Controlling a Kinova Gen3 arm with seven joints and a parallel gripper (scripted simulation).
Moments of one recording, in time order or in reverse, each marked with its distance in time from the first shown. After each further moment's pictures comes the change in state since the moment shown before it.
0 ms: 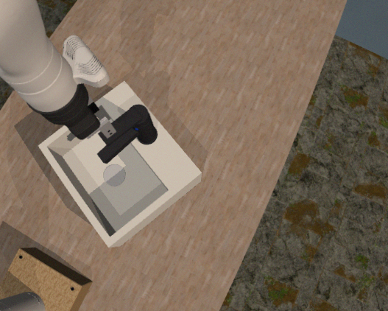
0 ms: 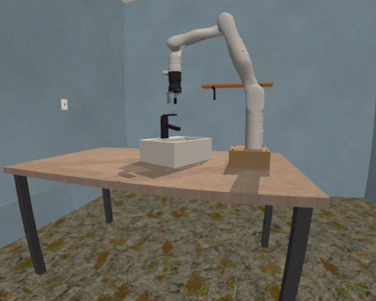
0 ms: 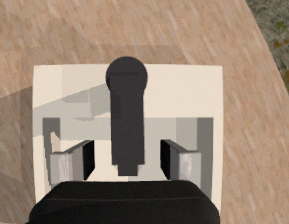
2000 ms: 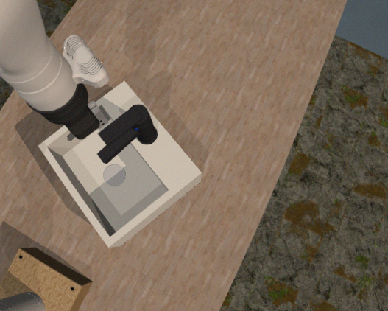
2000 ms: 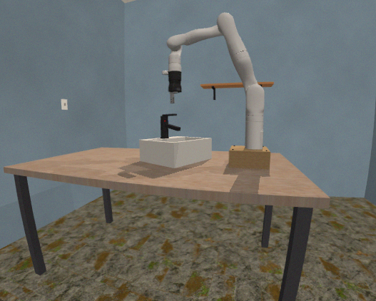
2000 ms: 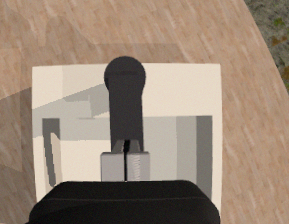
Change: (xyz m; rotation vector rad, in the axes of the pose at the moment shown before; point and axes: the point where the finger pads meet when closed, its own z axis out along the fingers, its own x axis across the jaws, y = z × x) arm 0.001 0.000 -0.002 -0.003 0.001 0.017
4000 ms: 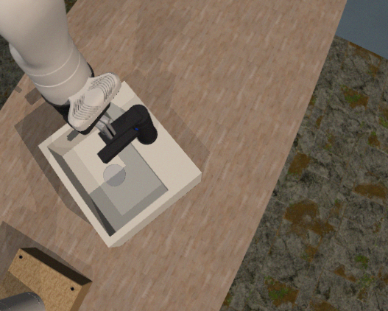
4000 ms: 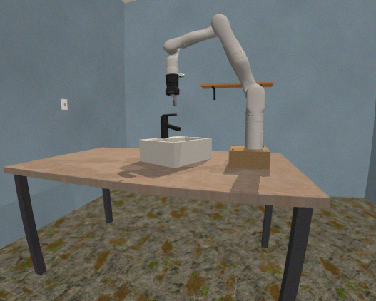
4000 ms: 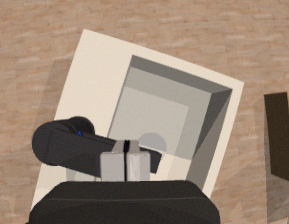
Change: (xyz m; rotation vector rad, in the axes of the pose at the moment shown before) arm 0.020 0.001 0.015 -0.026 0.012 1.253
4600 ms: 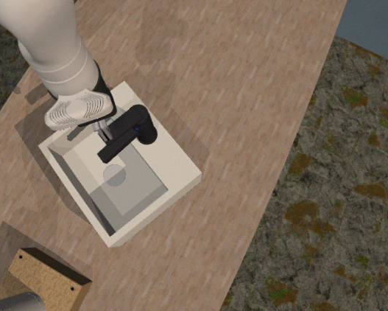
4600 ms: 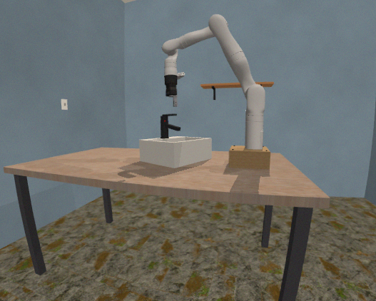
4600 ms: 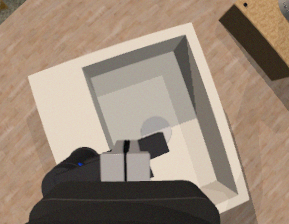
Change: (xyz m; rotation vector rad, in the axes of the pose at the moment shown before) arm 0.004 0.003 0.004 -0.001 -0.002 0.635
